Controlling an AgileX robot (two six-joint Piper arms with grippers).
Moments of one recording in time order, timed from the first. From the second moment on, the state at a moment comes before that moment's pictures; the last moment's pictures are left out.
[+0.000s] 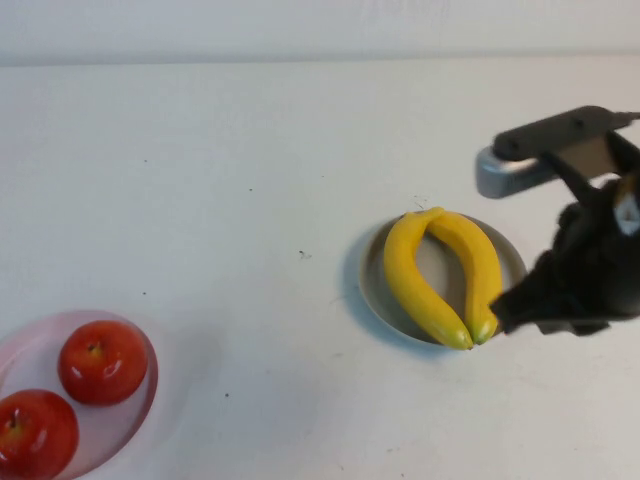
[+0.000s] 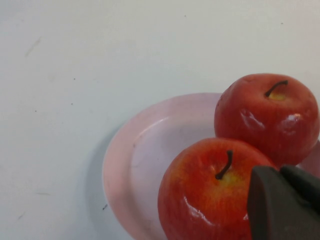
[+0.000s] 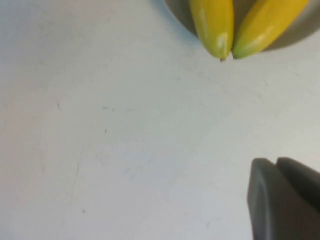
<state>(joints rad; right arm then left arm) 0.67 1.36 -1.27 -0.08 1.23 0.28 -0.03 -0.01 0.02 -0.06 0.37 0.12</state>
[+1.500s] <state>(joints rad) 0.03 0.15 0.02 -0.06 -0.10 0.26 -0.03 -0.01 0.02 -0.06 0.37 0.12</state>
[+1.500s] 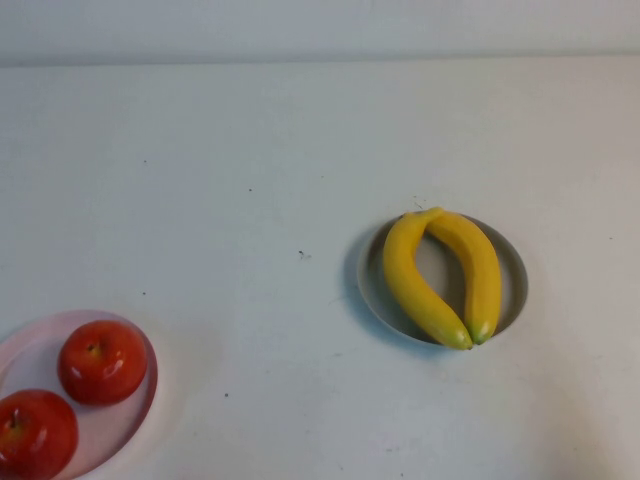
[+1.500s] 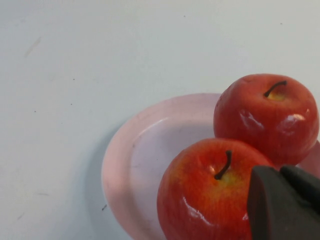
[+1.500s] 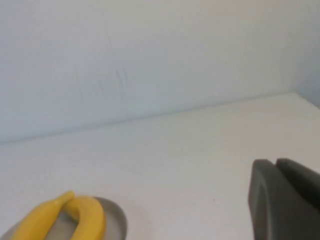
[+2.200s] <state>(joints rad) 0.02 -0.01 0.02 -0.03 0.08 0.14 -0.03 -0.01 0.02 -0.06 0.37 0.12</state>
